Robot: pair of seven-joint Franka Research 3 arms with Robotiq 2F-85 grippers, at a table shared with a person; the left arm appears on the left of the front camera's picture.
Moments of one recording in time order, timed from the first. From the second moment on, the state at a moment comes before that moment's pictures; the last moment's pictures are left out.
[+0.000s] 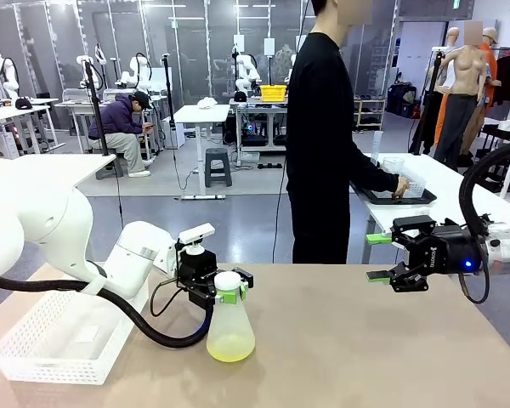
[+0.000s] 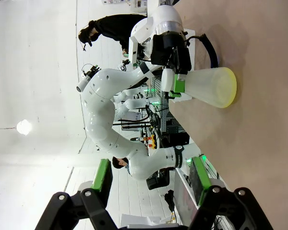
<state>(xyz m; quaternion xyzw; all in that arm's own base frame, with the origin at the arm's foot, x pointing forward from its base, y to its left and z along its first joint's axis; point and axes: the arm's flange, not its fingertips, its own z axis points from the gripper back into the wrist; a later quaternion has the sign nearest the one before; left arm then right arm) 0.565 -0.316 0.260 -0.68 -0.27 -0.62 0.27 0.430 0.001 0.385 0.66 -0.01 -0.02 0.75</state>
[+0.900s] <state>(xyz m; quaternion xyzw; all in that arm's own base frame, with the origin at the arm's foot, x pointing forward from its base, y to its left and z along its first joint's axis) 0.565 -0.321 0.416 -0.65 -0.30 -0.66 0.22 0.430 0.001 0.385 0.66 -0.01 -0.02 0.75</state>
